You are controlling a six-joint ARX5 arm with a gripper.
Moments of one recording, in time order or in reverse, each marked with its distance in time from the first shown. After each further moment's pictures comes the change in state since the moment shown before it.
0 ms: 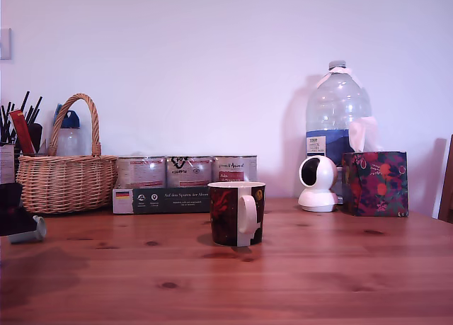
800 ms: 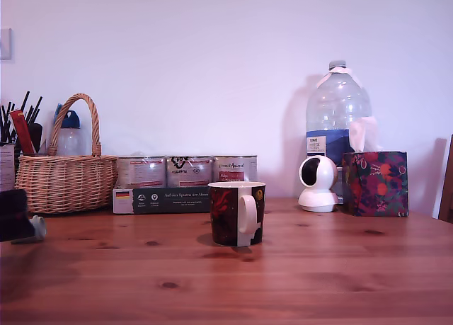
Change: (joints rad) arm -0.053 0.097 0.085 0.012 -0.117 -0.086
